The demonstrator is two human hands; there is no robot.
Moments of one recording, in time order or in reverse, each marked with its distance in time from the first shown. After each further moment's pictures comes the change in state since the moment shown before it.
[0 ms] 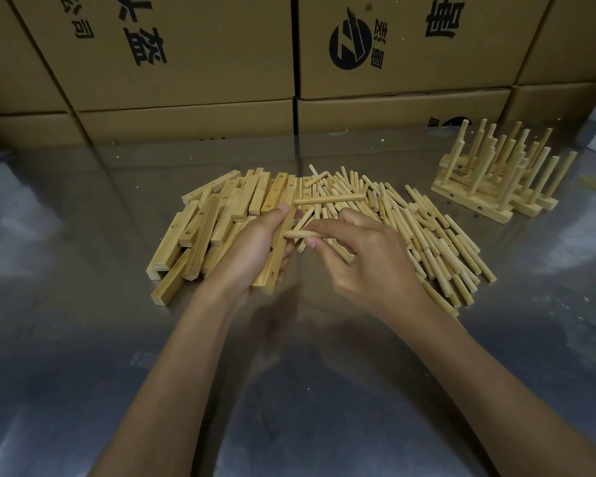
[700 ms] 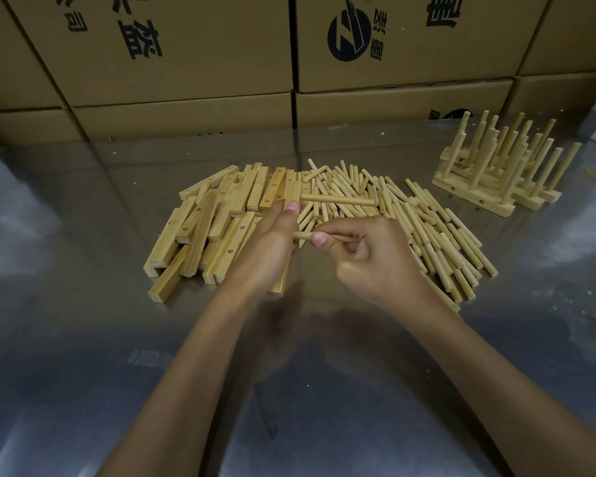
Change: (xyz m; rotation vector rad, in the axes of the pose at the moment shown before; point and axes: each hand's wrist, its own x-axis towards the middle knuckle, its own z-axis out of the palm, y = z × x) left_hand -0.001 -0.007 0.016 0.278 0.089 0.056; right_hand -0.001 0.009 0.005 0.307 -0.090 0.260
